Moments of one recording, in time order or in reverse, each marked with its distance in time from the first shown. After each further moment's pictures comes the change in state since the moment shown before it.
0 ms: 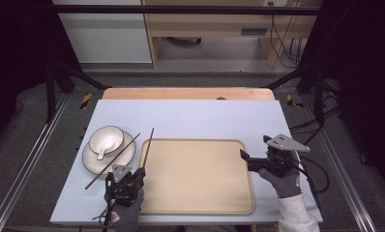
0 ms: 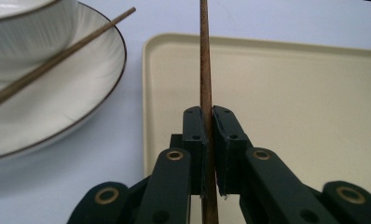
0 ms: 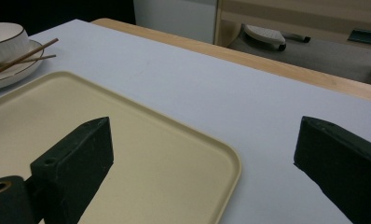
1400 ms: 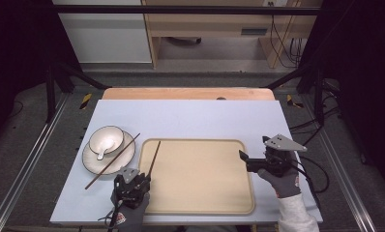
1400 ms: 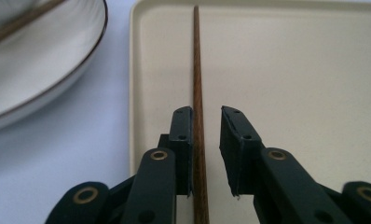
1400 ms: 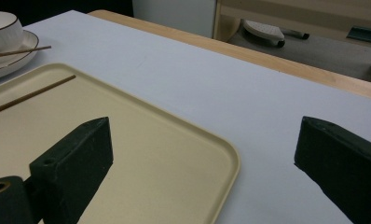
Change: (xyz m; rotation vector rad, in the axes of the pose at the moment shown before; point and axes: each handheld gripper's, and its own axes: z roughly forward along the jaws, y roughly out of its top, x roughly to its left) left arm -0.007 -0.008 0.011 0.075 0.020 0.069; right arm 0.001 -0.002 0.003 0.022 -0.007 -0.016
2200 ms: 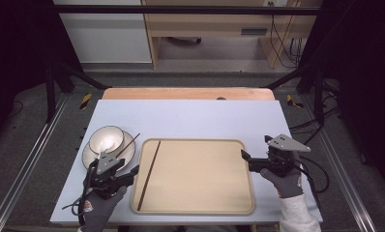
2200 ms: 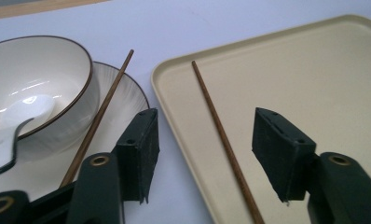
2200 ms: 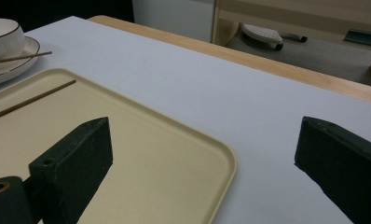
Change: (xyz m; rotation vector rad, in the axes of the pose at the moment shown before) left arm 0.056 0.044 -0.041 -0.045 -0.151 0.223; right arm -0.003 0.002 -0.005 -0.016 -0.003 0.006
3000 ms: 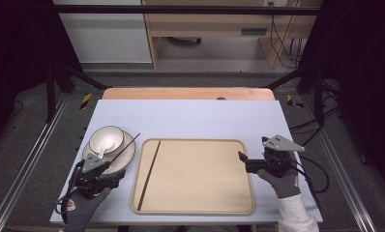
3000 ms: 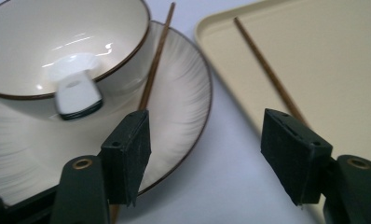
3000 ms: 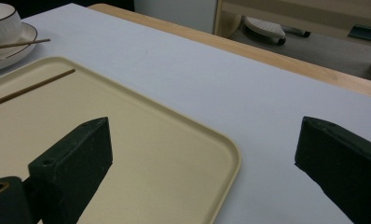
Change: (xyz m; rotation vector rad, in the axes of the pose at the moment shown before) left arm 0.049 -0.022 0.005 0.098 0.020 0.031; right arm 0.005 -0.003 0.007 0.032 0.002 -0.021
